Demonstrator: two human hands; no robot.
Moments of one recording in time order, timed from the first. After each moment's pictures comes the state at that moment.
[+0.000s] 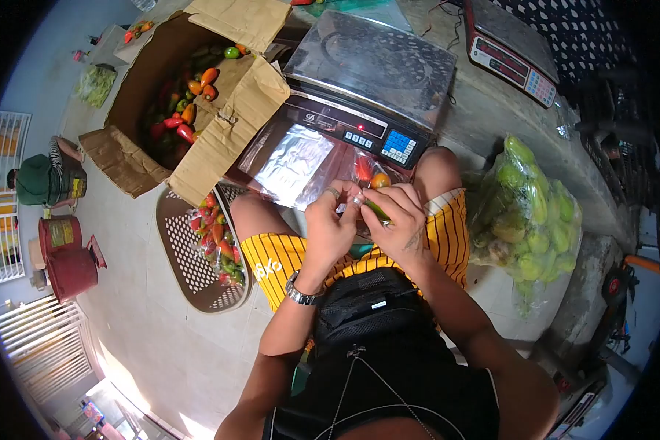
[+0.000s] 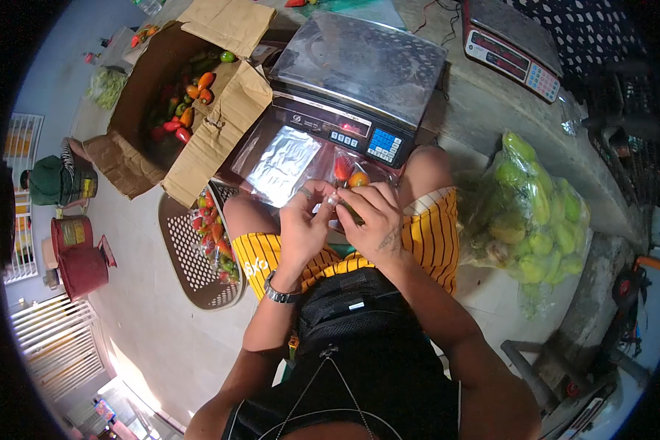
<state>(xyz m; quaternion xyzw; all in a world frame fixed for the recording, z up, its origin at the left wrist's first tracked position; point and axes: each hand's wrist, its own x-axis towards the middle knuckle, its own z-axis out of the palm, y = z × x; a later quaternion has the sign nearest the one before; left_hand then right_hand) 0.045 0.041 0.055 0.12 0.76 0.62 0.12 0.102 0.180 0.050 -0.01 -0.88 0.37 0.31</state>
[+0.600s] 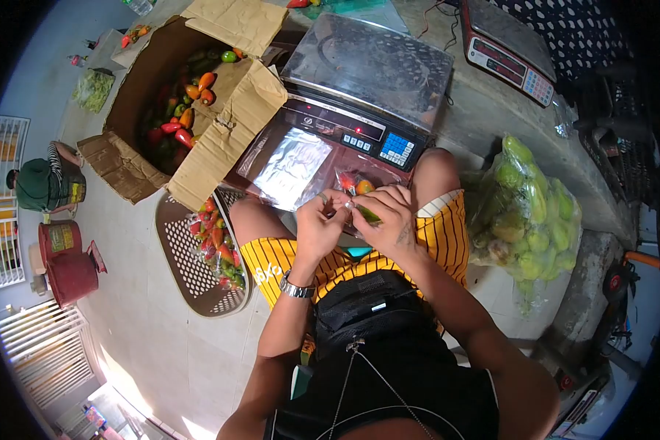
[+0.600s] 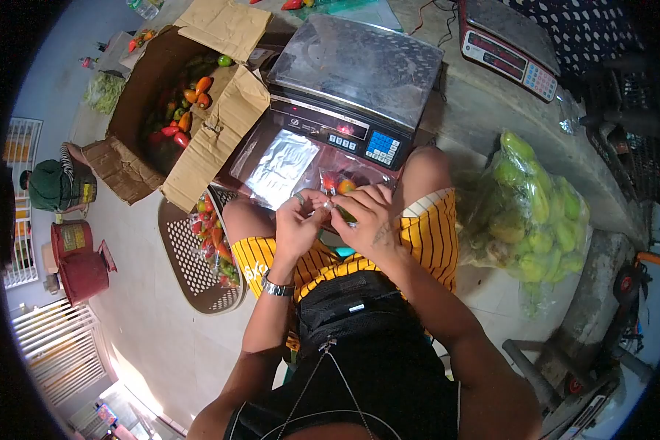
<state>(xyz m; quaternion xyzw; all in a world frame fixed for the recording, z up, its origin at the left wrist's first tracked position) 0.033 0.019 0.025 0.08 0.73 0.63 0.23 0.094 0.180 0.027 0.03 -0.89 0.35 0.28</state>
